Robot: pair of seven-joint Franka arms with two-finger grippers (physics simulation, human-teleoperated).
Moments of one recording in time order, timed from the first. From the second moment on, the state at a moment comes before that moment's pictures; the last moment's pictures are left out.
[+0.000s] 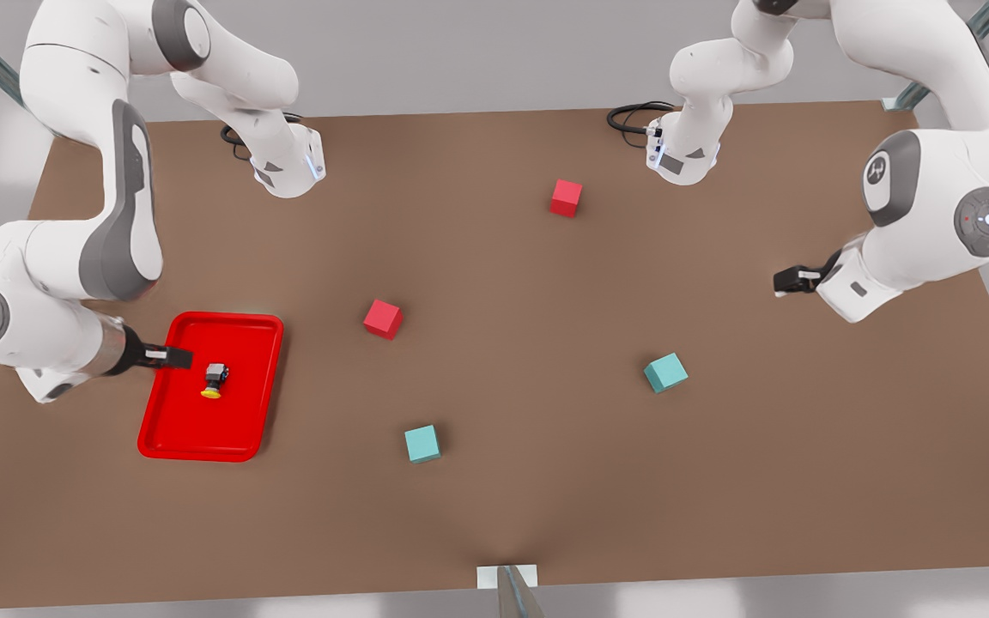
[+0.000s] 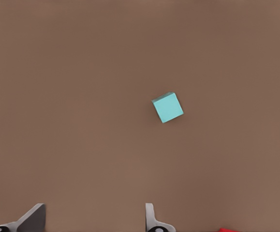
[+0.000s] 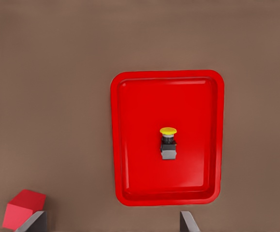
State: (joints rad) left arm 0.13 0.17 -0.19 -1.50 0.02 1.50 0.03; right arm -0.10 0.29 0.09 -1.42 -0.02 1.58 0.11
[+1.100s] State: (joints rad) left arm -0.03 0.22 -0.27 -1.43 0.01 1.62 0.01; right arm -0.18 0.42 0.07 -1.82 0.04 2.03 0.04
